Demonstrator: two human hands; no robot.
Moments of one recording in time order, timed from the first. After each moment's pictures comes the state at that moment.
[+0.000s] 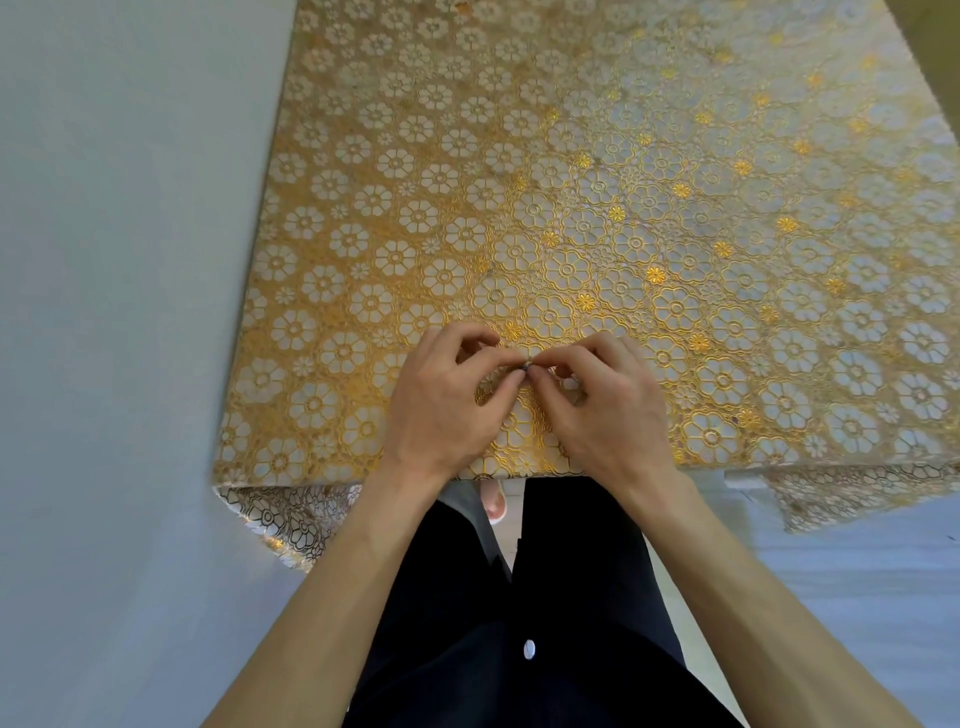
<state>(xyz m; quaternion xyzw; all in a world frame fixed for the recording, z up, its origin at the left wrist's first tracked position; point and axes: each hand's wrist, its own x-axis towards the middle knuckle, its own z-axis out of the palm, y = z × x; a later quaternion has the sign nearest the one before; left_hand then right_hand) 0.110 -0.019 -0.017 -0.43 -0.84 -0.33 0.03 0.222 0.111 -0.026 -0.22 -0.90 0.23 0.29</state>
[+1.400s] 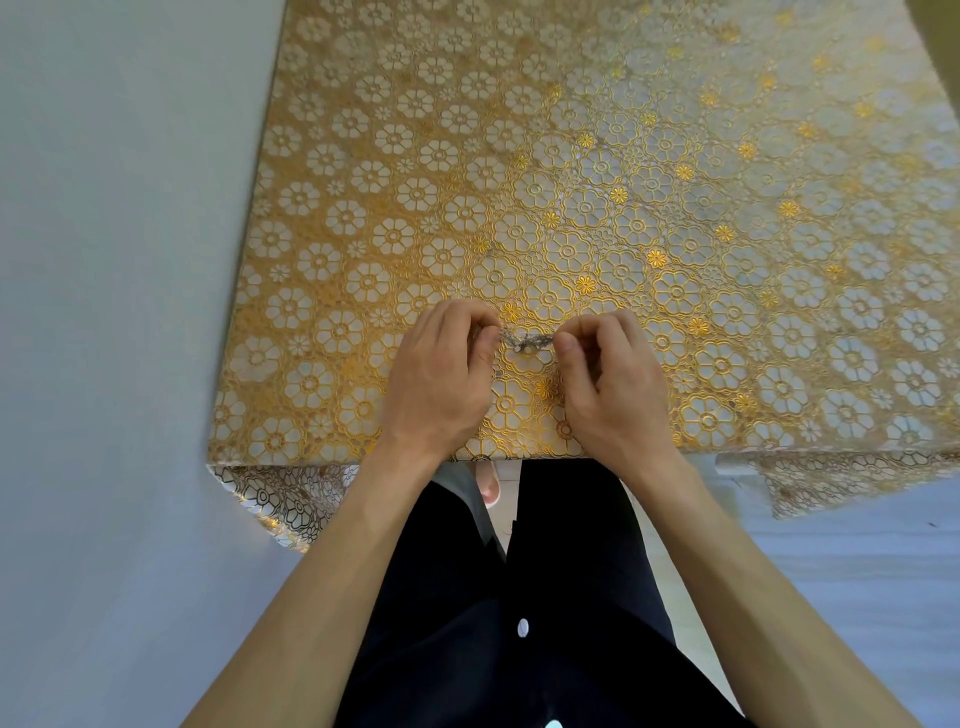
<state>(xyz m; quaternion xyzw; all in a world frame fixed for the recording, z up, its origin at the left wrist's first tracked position) 0.111 -0.019 -0.015 -0.38 -0.84 -0.39 -0.02 0.227 0.111 -0.023 -0.28 -0.86 0.34 0.26</state>
